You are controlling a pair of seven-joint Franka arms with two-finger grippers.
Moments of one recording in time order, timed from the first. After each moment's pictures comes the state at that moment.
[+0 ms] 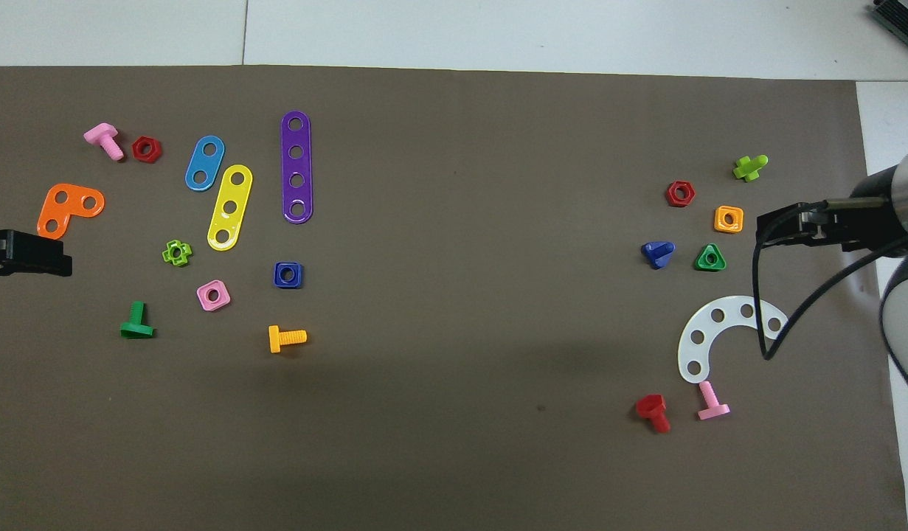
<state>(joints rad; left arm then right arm) -0.02 -0.11 0.02 -1.72 -0.01 1.60 -0.03 0.07 -0.01 -0.01 -1.65 -0.04 1.66 0.11</state>
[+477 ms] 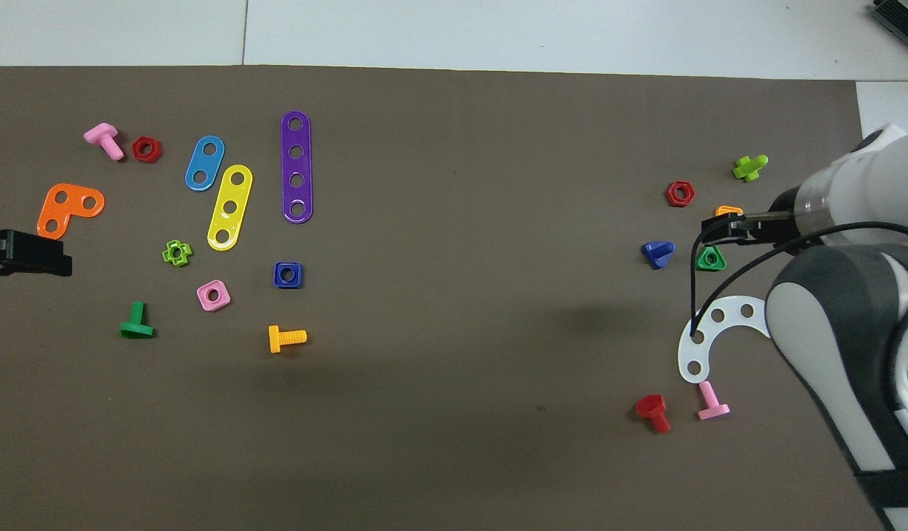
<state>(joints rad) -0.02 -0.11 0.02 -1.72 -0.01 1.60 -0.03 0.07 0.02 -0.01 -1.87 -0.04 1.95 0.11</state>
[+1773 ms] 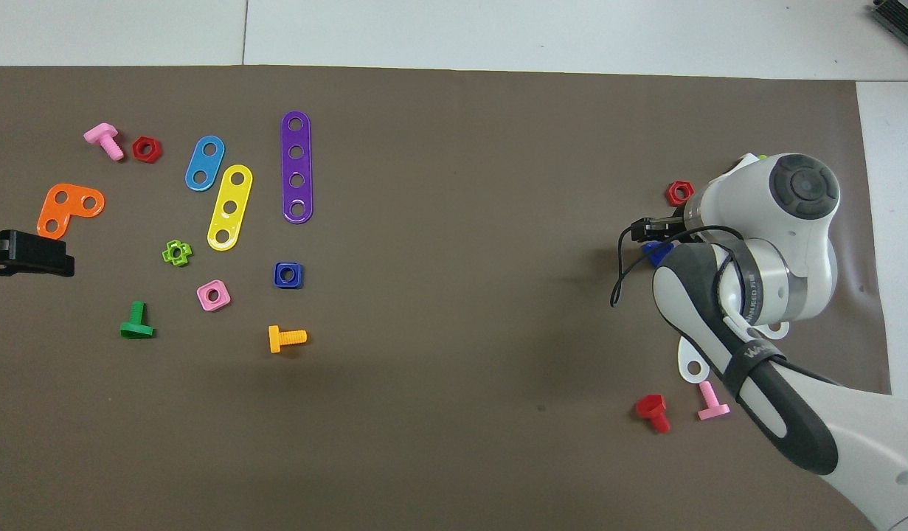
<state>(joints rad) -0.02 -0.11 0.02 -1.72 -0.01 1.60 -0.03 0.08 0.30 0.00 -1.97 -0.04 2.34 0.11</state>
